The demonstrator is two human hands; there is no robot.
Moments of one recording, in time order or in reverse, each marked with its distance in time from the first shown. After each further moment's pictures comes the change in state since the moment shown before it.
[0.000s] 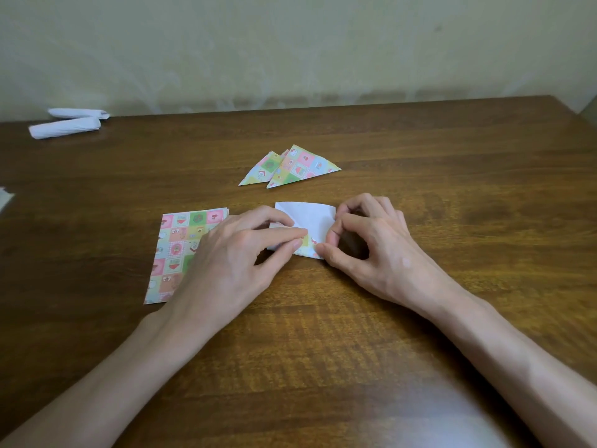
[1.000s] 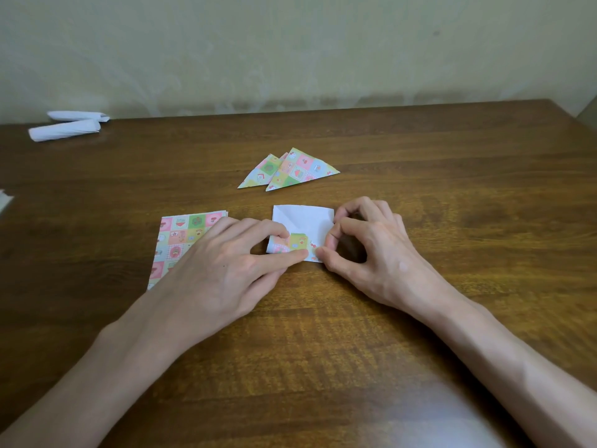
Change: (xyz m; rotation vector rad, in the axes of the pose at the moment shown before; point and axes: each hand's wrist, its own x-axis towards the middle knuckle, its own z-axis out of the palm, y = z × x) left_hand -0.009 -0.013 -0.017 0.294 -0.189 0.275; right_hand 0.001 0.001 0.003 -0.018 0.020 0.007
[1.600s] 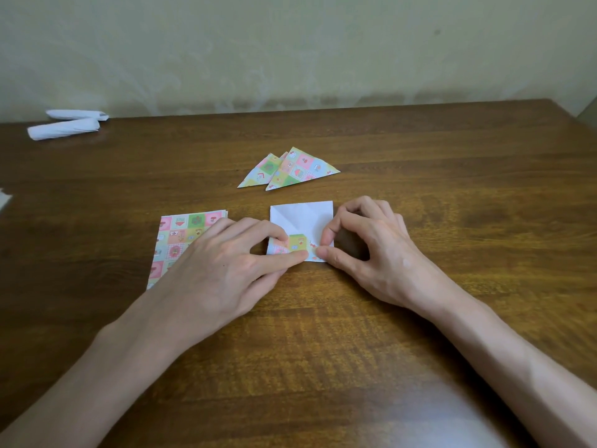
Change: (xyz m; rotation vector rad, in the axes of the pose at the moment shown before) left_hand 0.000 0.000 -0.002 0.003 0.004 -0.006; right_hand 0.001 0.003 -0.006 0.012 -0.054 -0.007
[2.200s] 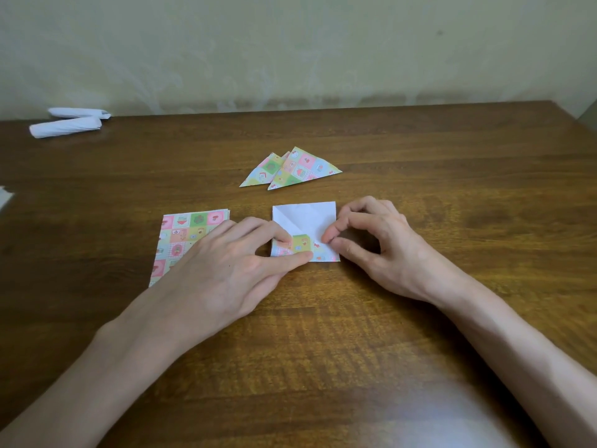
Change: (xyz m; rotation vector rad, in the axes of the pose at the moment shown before) left_hand 0.000 0.000 -0.003 0.045 -0.044 0.044; right_hand 0.003 0.008 -0.011 0.094 -0.090 0.007
